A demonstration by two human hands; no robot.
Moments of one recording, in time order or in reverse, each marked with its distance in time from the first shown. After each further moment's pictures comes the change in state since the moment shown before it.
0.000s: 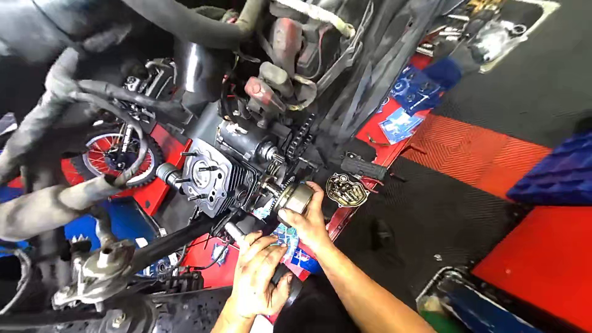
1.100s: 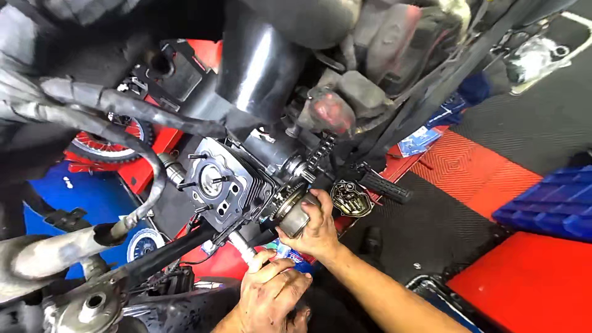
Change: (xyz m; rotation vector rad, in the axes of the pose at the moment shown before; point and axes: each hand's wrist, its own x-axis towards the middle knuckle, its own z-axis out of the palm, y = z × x) left_hand 0.004 0.000 0.003 0.005 -0.073 0.009; right_hand 0.032 0.021 0.001 -0.857 -0.021 -0.735
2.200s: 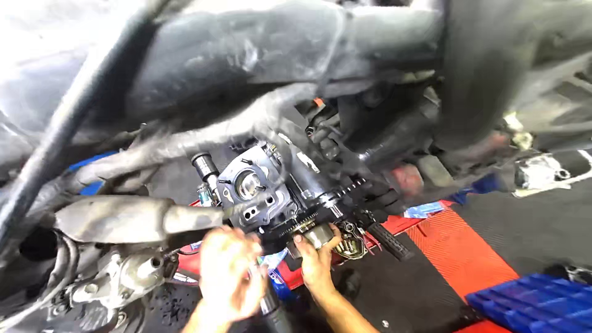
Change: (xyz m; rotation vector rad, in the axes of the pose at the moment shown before) left_hand 0.044 -0.010 -0.066 0.250 0.543 -0.347; right_hand 0.021 -0.048 -0.012 0.701 -0.090 0.913
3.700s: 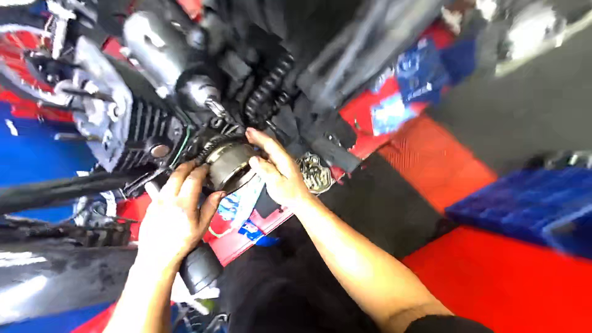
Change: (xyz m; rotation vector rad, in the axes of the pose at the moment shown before) left_hand -0.019 0.041 0.073 0.370 -0.640 -0.053; right_hand 0.080 -0.008 -0.093 -0.142 -0.591 -0.506
